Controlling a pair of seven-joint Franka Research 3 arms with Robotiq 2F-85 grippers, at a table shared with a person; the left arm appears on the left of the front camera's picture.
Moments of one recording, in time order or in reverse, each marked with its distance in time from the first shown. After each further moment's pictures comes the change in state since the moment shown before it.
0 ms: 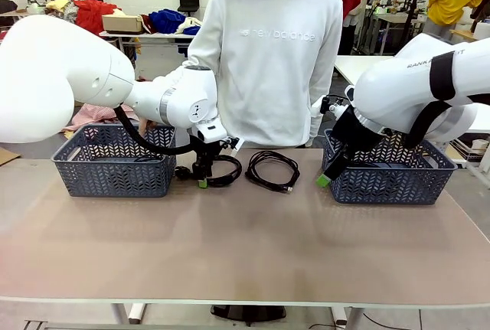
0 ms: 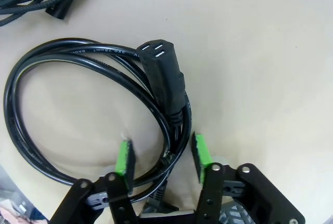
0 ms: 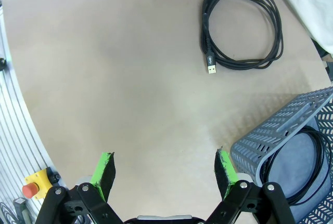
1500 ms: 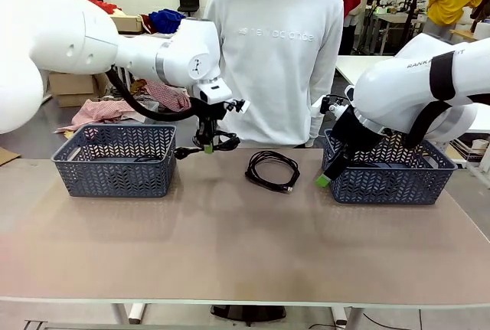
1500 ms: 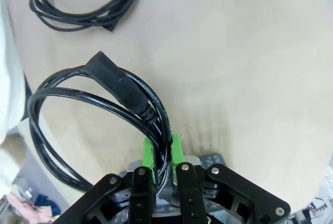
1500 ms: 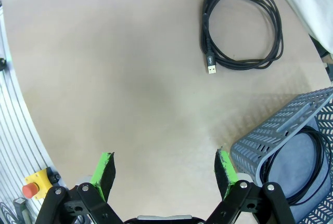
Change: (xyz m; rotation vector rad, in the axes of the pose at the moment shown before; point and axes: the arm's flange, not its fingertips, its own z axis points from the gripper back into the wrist) left arm 0.019 -0.012 0.127 0.054 -0.004 0.030; right arm 0.000 0.000 0.000 0.000 0.000 0.000
